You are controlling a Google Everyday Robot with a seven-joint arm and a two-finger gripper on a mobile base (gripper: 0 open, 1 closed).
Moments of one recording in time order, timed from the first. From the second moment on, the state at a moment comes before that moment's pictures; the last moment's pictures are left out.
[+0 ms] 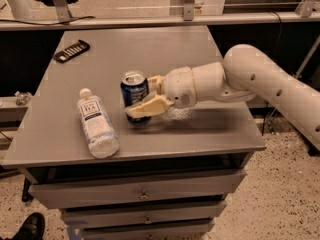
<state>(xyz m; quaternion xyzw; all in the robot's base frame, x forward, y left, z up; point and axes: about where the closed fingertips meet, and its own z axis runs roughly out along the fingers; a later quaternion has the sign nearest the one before) 0.534 0.048 0.865 -0.55 0.58 0.41 0.43</state>
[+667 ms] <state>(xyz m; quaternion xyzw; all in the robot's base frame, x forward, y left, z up) 0.505 0.086 0.857 -0.56 0.56 0.45 0.40</state>
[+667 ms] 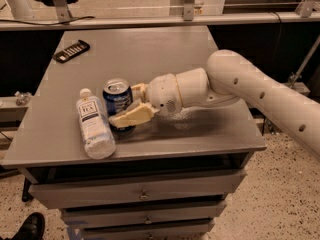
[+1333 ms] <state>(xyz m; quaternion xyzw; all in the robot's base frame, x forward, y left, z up) 0.505 0.086 0.858 -0.56 0.56 0.45 0.40</state>
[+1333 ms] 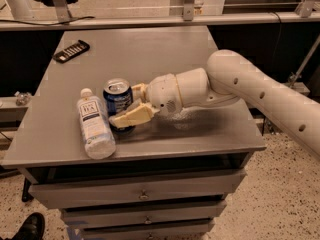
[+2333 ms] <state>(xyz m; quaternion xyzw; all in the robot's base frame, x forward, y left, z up) 0.505 0.086 0.858 -0.56 0.56 0.45 0.40</state>
